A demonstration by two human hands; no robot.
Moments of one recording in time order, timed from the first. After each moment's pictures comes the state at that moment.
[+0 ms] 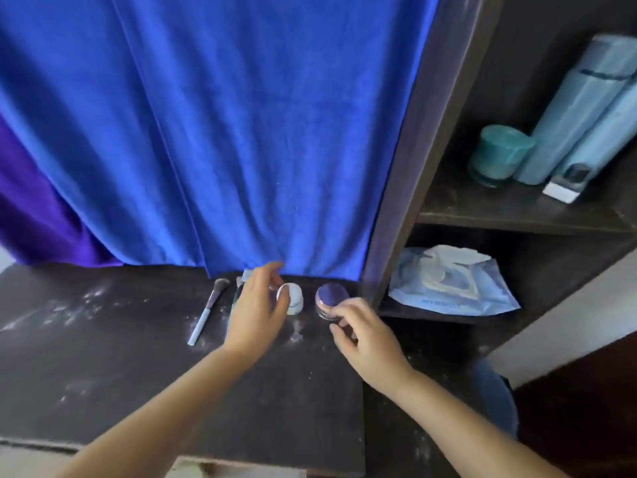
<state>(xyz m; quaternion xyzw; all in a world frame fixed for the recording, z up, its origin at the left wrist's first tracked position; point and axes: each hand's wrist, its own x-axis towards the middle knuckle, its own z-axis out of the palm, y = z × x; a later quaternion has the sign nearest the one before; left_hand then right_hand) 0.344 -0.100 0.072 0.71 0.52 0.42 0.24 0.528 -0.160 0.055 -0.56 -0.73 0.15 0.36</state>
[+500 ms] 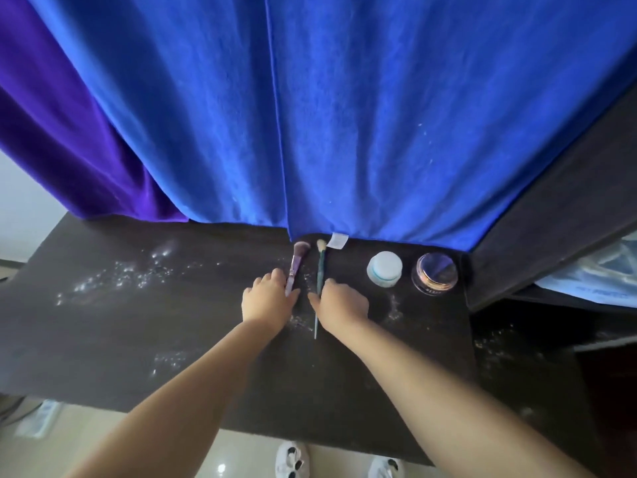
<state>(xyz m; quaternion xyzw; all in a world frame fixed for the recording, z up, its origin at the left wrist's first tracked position) 0.204 -0.023 -0.035 0.69 0.70 0.04 0.20 0.329 -0.042 -0.022 -0.76 -0.62 0.22 -0.02</state>
